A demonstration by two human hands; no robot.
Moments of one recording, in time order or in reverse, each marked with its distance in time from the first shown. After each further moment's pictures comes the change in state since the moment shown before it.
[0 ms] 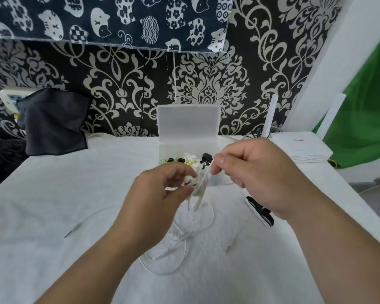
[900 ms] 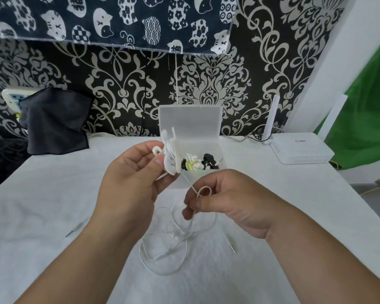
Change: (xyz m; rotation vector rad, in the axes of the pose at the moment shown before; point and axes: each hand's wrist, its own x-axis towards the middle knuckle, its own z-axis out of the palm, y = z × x) left_hand 0.012 0.004 -0.011 -0.885 0.199 -0.149; right_hand 0.001 0.023 0.036 0.370 -0.396 0.239
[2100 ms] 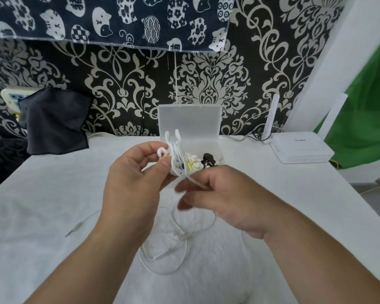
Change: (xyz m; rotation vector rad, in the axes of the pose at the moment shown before) left_hand -0.003 -0.005 0.001 0.205 0.054 0.072; right_hand -0.002 -0.011 0.008 -0.231 0.048 -0.028
